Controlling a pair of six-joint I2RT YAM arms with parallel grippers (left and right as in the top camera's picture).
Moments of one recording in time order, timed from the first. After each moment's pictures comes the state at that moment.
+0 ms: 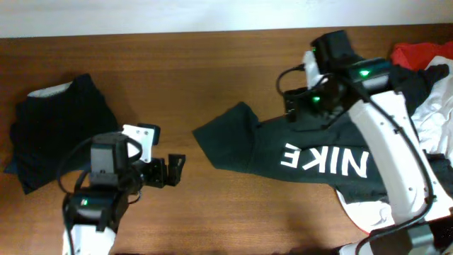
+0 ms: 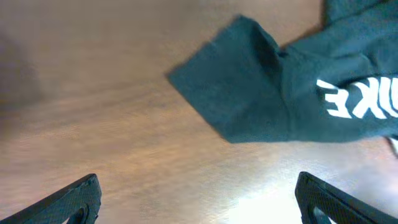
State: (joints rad) left arm -0.10 0.94 0.80 -0.73 0.33 -0.06; right arm 0.20 1.64 1.73 -1.35 -0.03 0.12
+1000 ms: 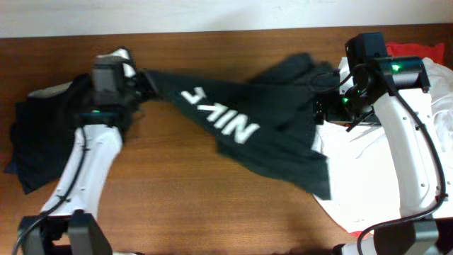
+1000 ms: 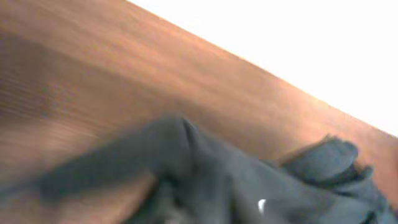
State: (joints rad) left arm -0.01 1.59 1.19 -0.25 0.15 -0.46; right arm 0.05 1.64 1.73 -1.47 0.00 0.13
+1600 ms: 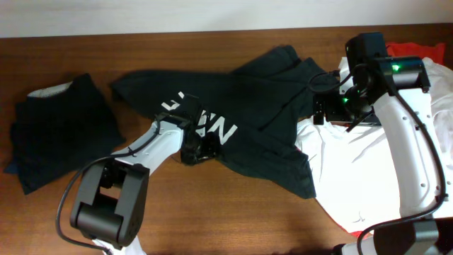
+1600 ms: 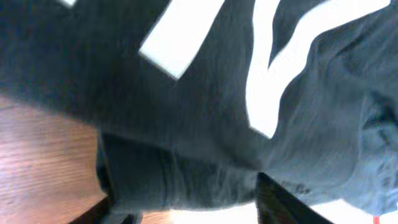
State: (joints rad) left arm -0.38 1.89 1.12 -0.62 0.36 -0.48; right arm 0.05 1.64 1.73 -1.47 0.00 0.13
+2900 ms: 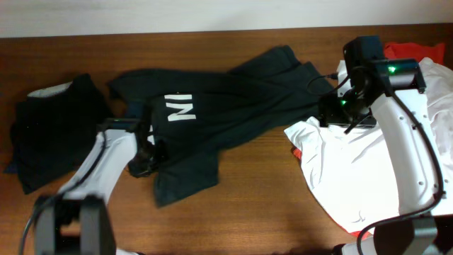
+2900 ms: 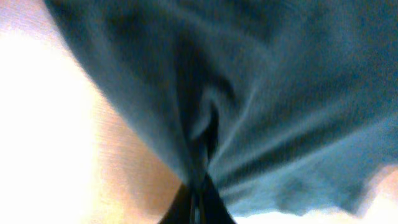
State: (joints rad) left arm -0.08 1.65 1.04 -0.95 0.09 -0.40; right arm 0.05 1.64 1.68 -1.44 0.00 0.13
